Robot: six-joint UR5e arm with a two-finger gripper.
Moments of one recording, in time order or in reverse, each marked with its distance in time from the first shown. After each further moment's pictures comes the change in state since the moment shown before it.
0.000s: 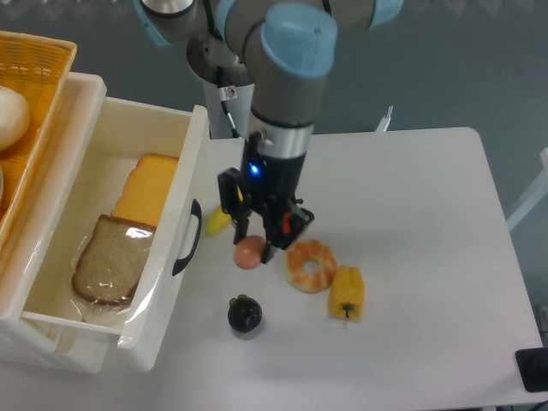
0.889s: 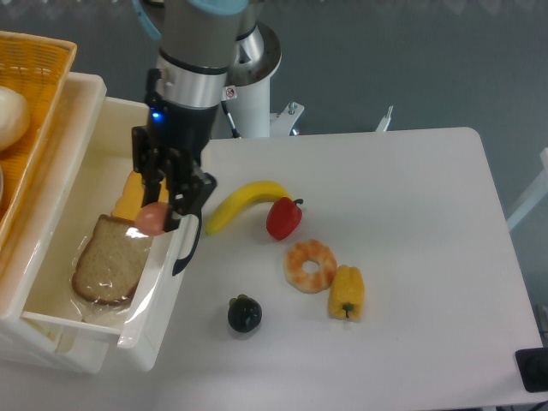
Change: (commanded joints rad) arm -0.166 0.035 -0.040 -0.017 0.003 0.187
